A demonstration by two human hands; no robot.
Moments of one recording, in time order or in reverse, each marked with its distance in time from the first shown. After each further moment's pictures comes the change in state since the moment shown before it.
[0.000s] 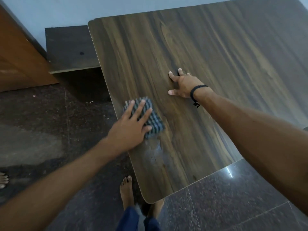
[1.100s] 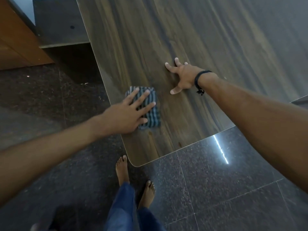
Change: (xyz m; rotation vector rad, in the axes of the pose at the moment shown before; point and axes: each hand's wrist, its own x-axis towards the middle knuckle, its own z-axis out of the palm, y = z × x) left_hand -0.037 0.042 -0.001 -0.067 -0.094 0.192; right_hand -0.063 0.032 0.046 -0.019 -0.091 -0.084
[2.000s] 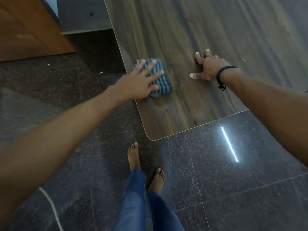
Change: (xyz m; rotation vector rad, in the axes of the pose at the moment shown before) left_hand 0.003 -0.017 -0.011 0.120 0.023 -0.124; right_hand -0.030 0.006 0.041 0.015 0.119 0.142
